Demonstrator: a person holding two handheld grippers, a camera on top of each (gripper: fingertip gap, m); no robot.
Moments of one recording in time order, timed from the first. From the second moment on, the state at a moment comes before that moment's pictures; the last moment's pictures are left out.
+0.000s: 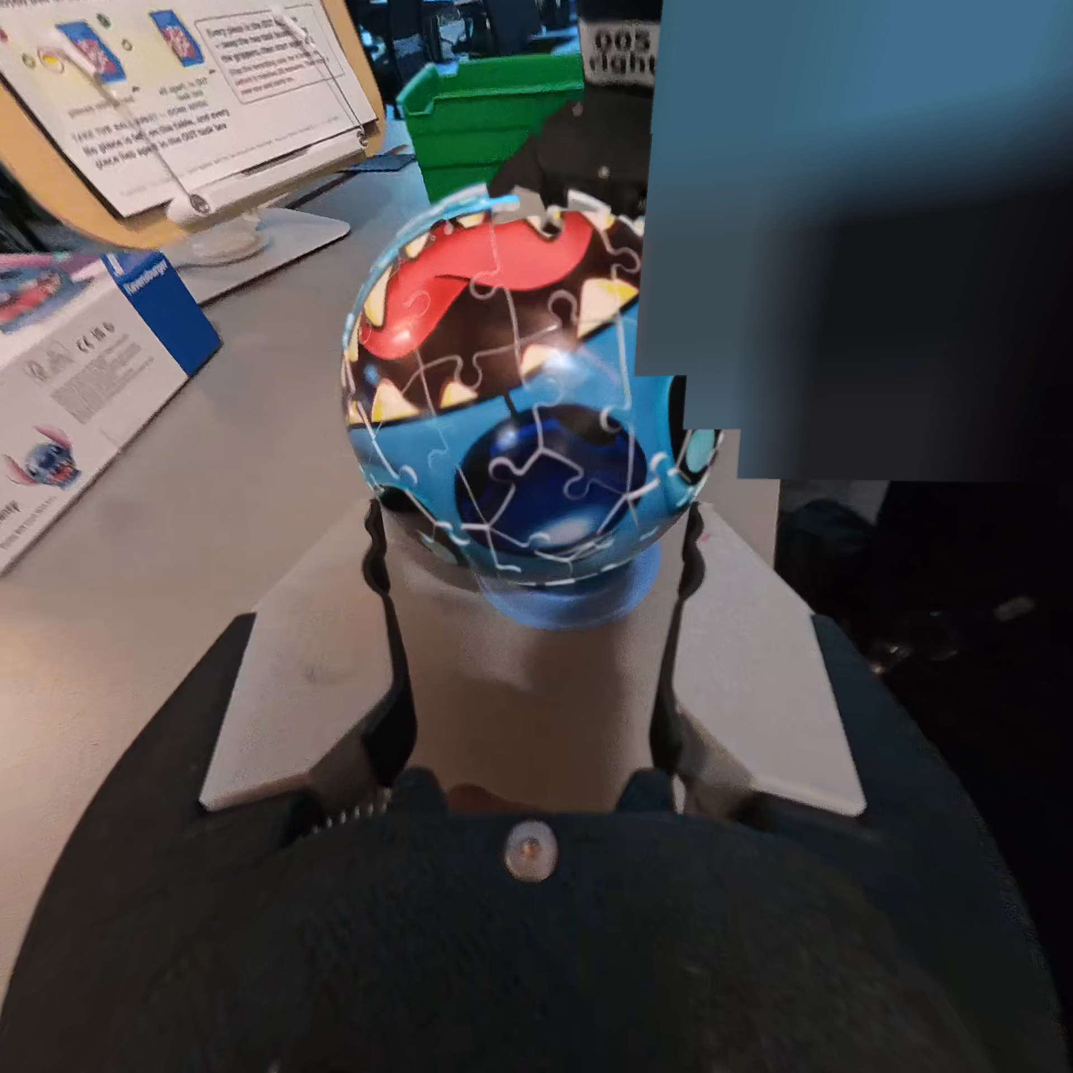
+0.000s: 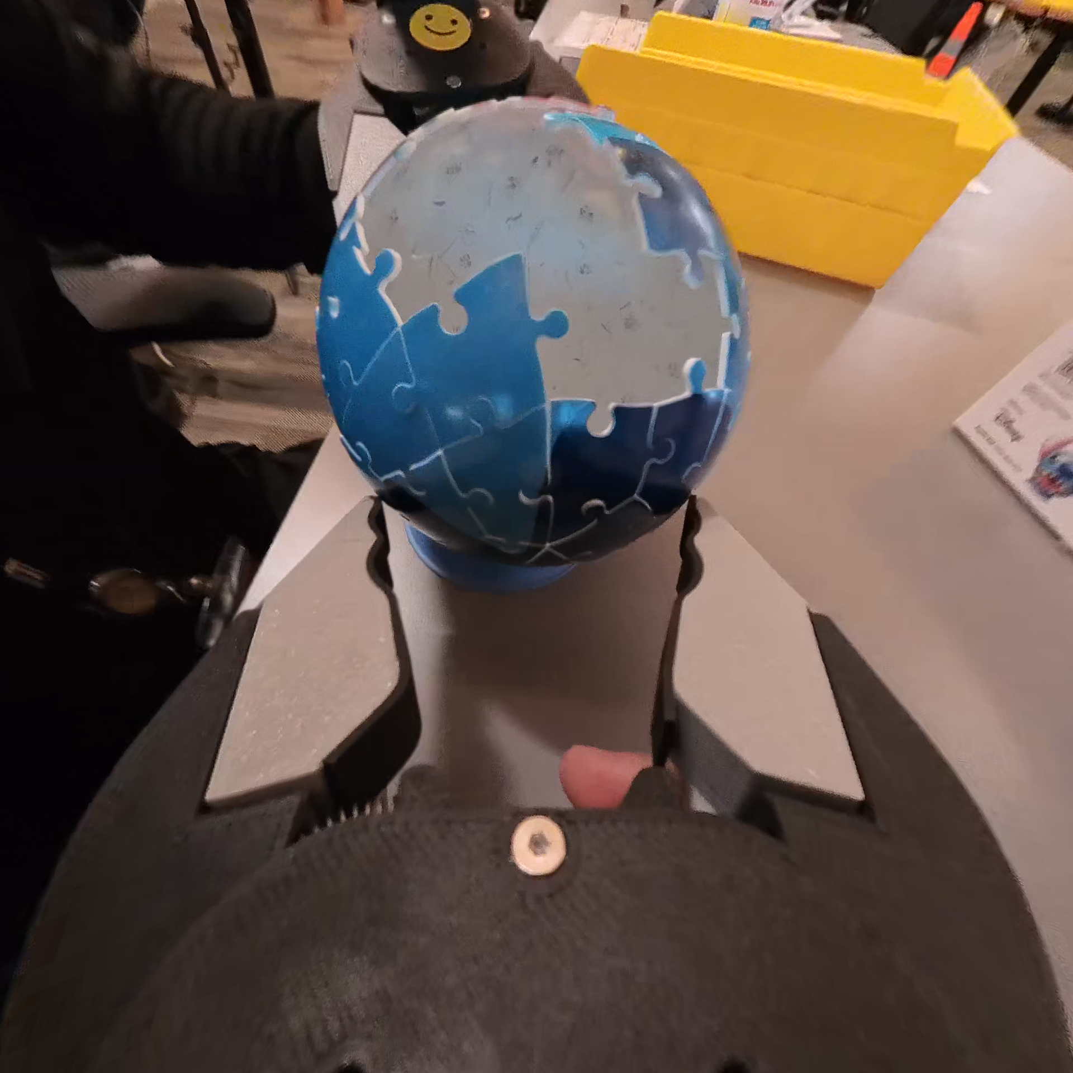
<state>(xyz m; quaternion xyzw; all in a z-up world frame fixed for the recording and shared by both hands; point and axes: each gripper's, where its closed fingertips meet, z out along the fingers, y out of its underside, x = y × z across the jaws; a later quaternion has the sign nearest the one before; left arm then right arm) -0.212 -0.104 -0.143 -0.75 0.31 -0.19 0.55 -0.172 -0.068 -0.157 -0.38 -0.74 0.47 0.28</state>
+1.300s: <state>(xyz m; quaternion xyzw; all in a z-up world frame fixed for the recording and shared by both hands) -0.207 -0.114 -0.172 -0.82 0.27 -0.17 0.48 -0.171 -0.076 -0.174 -0.41 -0.75 0.45 0.25</state>
